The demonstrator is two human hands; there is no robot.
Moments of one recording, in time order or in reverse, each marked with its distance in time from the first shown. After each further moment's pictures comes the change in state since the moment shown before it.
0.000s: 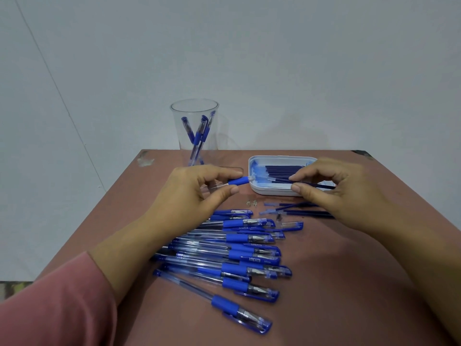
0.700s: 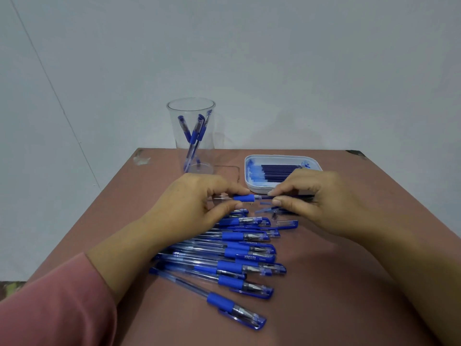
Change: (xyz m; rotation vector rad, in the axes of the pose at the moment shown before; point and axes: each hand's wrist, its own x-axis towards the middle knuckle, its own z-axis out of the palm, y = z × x) left_hand -0.001 0.002 0.000 0.134 -0.176 0.122; right_hand -0.001 -0.005 0.014 -0.052 -0.138 -0.047
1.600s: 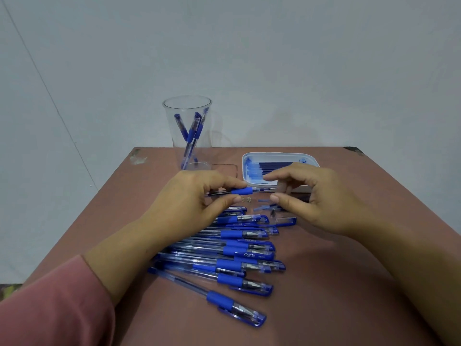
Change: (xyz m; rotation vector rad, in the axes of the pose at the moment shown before) left_hand -0.001 -0.001 0.004 -0.018 0.071 0.006; right_hand -0.002 -0.008 0.001 0.071 -0.009 0.080
